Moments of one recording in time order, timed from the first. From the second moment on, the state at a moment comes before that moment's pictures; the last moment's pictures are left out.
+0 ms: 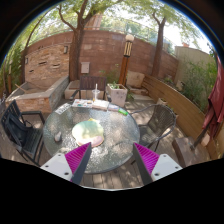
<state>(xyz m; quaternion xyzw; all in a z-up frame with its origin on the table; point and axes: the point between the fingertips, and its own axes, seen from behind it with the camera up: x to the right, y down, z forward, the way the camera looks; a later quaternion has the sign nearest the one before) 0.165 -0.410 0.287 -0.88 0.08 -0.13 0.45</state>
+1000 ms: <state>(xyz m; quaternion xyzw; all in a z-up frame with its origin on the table) -0.106 -0.136 -0.010 -0.92 -0.03 0.00 0.38</state>
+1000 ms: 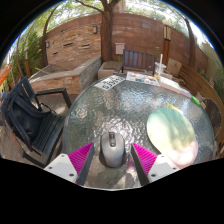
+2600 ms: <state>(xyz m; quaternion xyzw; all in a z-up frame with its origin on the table) 0.085 -0.199 0.147 -0.89 0.00 -0.05 0.45</state>
